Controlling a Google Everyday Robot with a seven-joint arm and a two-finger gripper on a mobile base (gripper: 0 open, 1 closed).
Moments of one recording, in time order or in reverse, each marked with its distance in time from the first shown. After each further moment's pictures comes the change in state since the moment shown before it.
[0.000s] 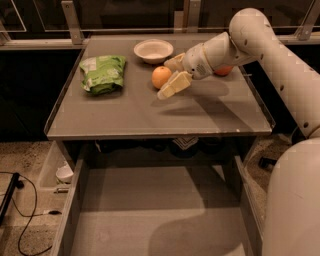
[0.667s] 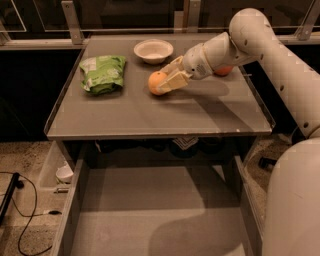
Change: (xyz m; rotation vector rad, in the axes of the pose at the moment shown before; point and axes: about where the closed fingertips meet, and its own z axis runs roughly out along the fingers) arm 0.000 0.000 0.000 0.000 0.000 0.000
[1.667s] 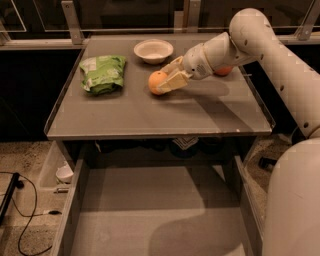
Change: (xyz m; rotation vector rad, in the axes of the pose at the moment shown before) arm 0.000 0.000 0.000 0.000 0.000 0.000
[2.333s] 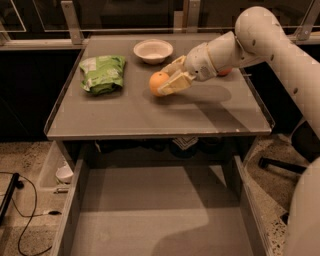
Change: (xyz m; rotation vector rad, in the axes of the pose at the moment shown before) arm -0.011 0.022 -0.010 0.006 -0.009 -0.058
